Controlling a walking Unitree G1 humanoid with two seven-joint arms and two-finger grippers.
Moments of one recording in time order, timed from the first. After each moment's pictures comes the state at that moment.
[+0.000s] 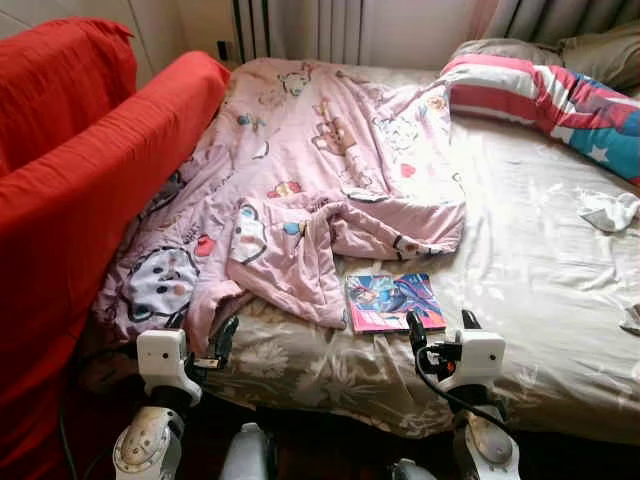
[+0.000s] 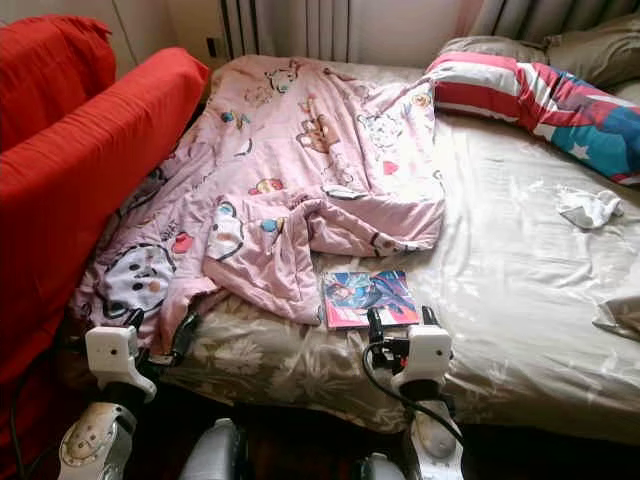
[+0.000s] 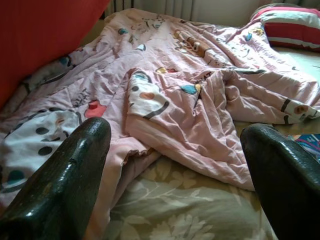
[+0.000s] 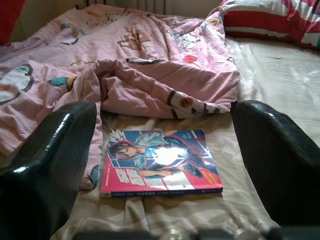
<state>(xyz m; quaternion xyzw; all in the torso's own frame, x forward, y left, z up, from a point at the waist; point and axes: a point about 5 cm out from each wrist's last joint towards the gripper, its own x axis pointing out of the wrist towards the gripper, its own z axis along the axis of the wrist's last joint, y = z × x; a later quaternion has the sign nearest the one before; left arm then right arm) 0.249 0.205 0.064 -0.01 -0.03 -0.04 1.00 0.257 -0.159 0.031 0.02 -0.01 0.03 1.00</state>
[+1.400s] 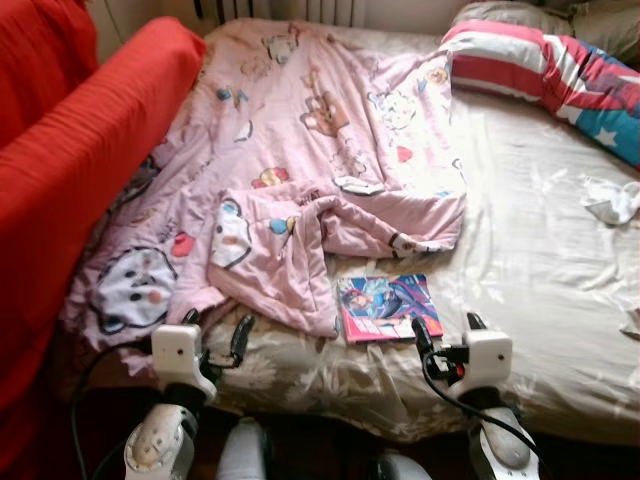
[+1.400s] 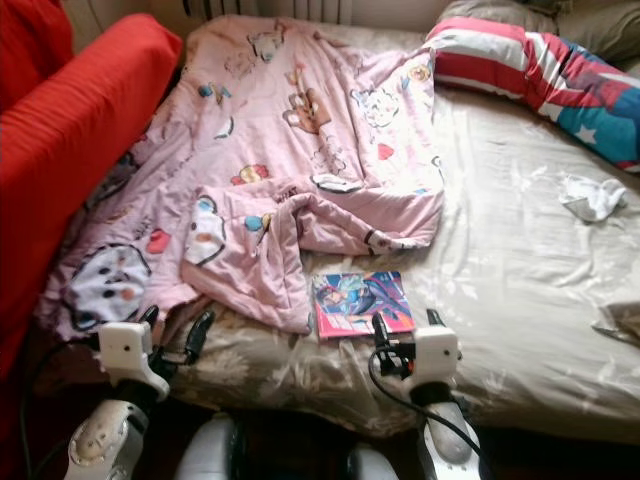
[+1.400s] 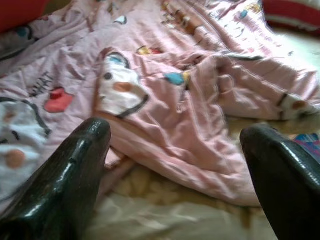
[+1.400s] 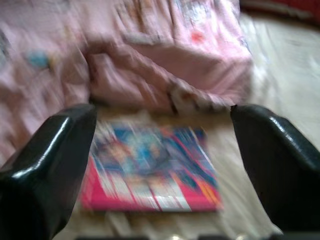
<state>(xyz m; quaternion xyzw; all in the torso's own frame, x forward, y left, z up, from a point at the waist) 0.241 0.195 0.076 -0.01 -0.03 -0.04 1.00 0.259 -0.152 0.047 0.00 0.00 0.07 1.00</state>
